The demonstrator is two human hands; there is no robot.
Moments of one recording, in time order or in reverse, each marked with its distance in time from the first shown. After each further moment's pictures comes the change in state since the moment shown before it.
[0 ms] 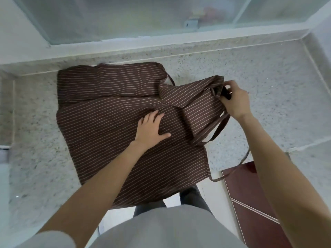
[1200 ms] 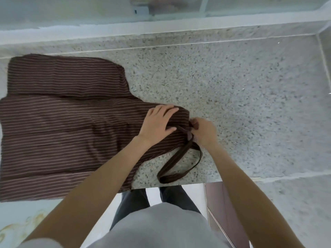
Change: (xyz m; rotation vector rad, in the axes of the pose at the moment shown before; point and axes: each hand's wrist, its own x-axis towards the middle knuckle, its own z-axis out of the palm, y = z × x) left_hand 0.131 0.216 0.062 0.098 0.214 0.117; right_hand 0.045 0.205 0.013 -0.069 -0.464 -0.031
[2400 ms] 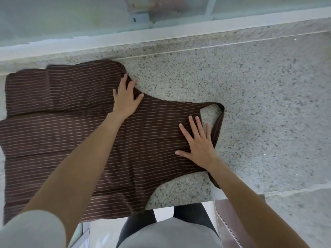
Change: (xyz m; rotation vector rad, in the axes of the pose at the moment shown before) left_hand 0.080 -0.151 -0.022 -0.180 -0.030 -0.467; right_hand 0.011 -0.009 0.041 -0.464 0.043 -0.413
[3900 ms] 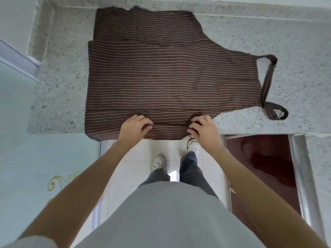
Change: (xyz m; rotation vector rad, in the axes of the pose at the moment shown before) left_hand -0.369 -0.224 -0.006 0.008 0.180 0.289; right_hand -0.112 -0.261 0.063 0.121 0.404 -0.149
